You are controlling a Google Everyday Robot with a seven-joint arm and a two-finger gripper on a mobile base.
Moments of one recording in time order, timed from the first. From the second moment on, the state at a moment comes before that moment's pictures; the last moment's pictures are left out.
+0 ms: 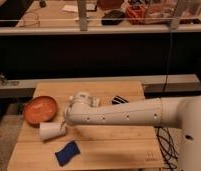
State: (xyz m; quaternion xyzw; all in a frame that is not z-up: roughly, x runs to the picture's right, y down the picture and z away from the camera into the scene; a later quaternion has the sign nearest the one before) arm -0.163 0.160 0.757 -0.13 -0.23 -0.20 0.94
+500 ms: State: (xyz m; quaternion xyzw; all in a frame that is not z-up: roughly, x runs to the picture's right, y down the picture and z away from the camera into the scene) arm -0.172 0.203 0.696 -0.18 -0.22 -0.20 0.94
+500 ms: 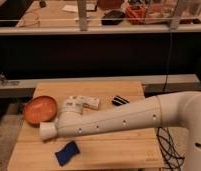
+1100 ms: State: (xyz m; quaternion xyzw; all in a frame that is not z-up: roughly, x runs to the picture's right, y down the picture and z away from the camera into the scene) arm -0.138 0.191 0.677 -0.25 -0.26 -0.14 0.92
